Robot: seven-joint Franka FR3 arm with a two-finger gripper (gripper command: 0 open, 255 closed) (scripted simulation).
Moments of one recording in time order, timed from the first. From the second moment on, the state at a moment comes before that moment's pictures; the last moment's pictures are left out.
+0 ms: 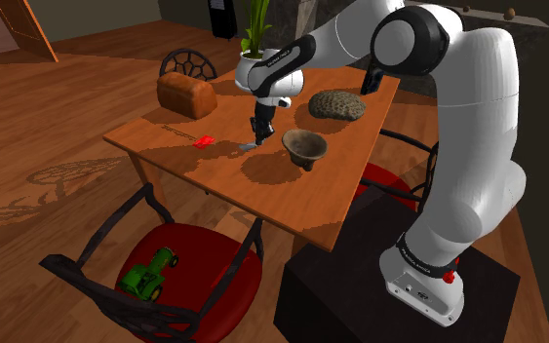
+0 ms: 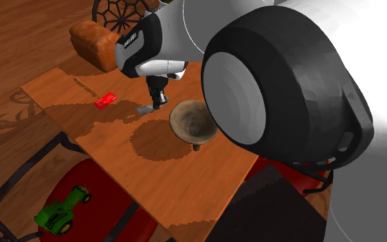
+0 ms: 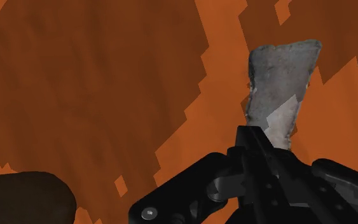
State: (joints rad) arm -0.14 0.55 0.09 -1.77 0.21 2.28 1.45
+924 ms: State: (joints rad) arm 0.01 0.59 0.01 -1.71 0.04 2.32 1.68
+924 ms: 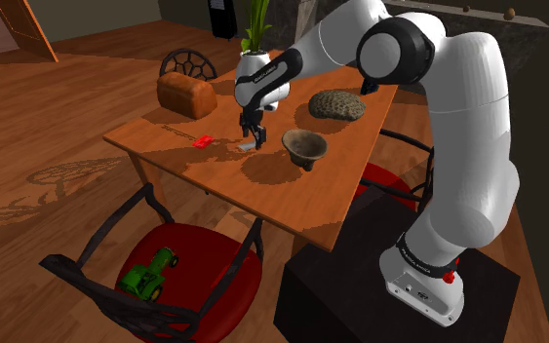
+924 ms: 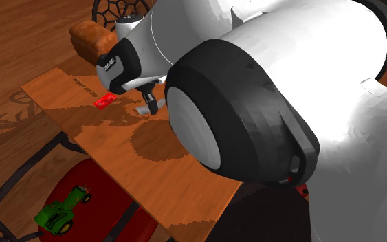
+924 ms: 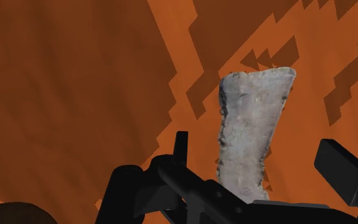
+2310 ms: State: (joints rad) arm 0.01 0.58 0.01 -1.72 0.04 2.32 1.68
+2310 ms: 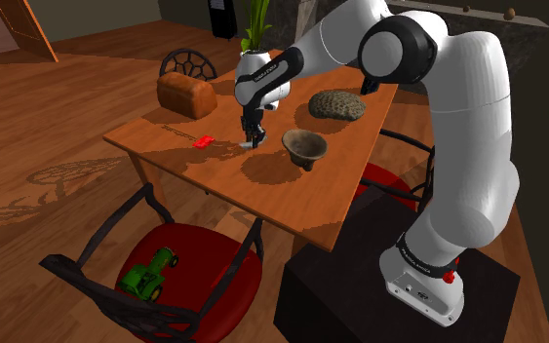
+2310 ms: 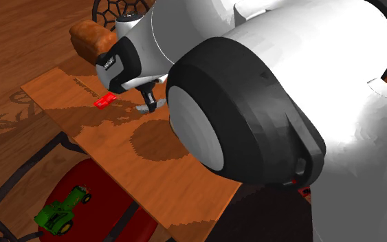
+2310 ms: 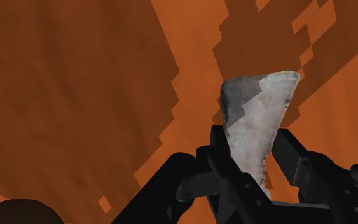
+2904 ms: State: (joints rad) arm 0.01 0.52 0.01 -1.70 0.04 2.23 1.68
